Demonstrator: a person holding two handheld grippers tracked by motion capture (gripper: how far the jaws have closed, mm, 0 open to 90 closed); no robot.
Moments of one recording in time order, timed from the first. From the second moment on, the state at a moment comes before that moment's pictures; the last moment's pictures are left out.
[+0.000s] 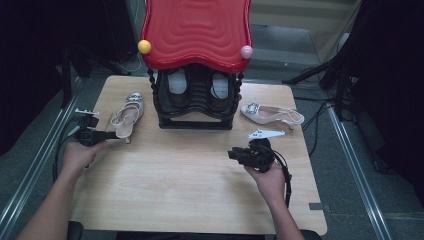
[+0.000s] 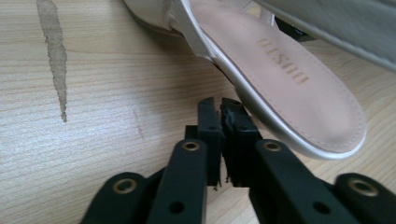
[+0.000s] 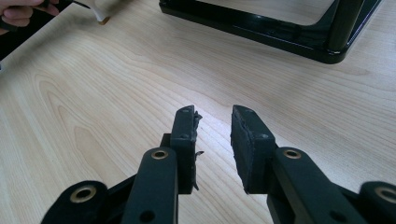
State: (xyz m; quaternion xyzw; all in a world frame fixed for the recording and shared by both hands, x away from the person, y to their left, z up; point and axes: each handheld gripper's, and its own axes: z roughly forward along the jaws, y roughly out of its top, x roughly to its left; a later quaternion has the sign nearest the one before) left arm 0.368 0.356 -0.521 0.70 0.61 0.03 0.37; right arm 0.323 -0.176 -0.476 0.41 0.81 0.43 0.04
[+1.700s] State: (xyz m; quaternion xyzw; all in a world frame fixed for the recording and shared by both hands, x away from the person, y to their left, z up) left arm 0.444 0.349 -0.478 0.71 0.66 -0.02 0.25; right arm 0.323 -0.179 -0.476 0.41 0.81 0.42 0.04
